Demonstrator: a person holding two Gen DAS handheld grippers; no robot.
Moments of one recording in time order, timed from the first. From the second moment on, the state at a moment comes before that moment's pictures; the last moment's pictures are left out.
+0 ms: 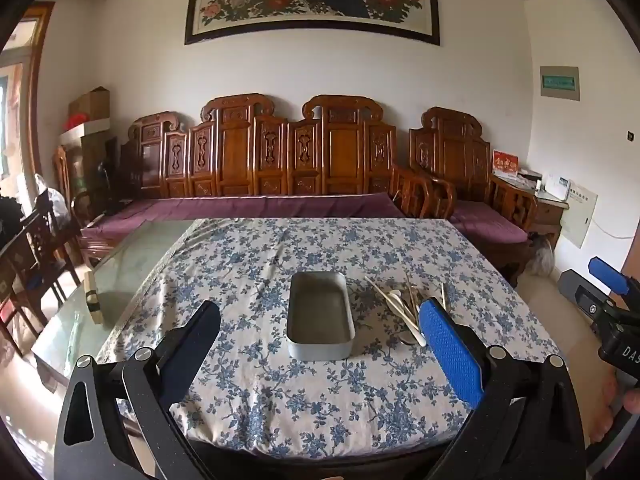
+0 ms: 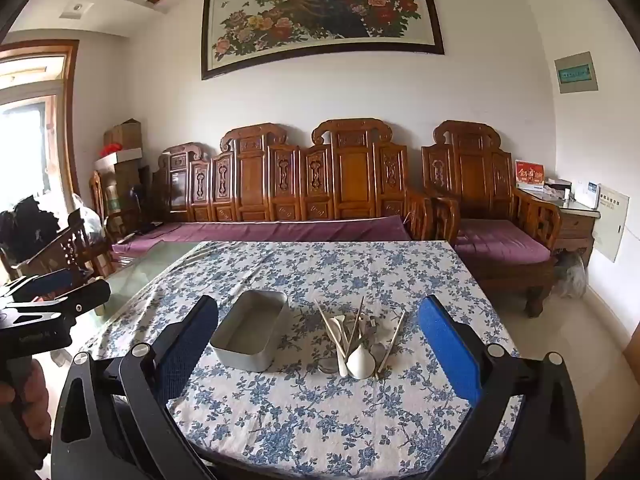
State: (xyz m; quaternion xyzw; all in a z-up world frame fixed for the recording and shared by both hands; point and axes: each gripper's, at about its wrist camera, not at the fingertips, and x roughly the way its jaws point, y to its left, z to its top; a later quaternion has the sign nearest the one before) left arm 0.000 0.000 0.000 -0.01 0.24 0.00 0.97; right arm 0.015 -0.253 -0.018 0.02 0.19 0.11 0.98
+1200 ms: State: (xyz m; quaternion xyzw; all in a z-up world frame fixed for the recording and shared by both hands) left arm -0.004 -0.001 0.006 0.00 0.23 0.00 0.97; right arm 0.013 -0.252 -0.016 0.02 0.18 0.11 0.98
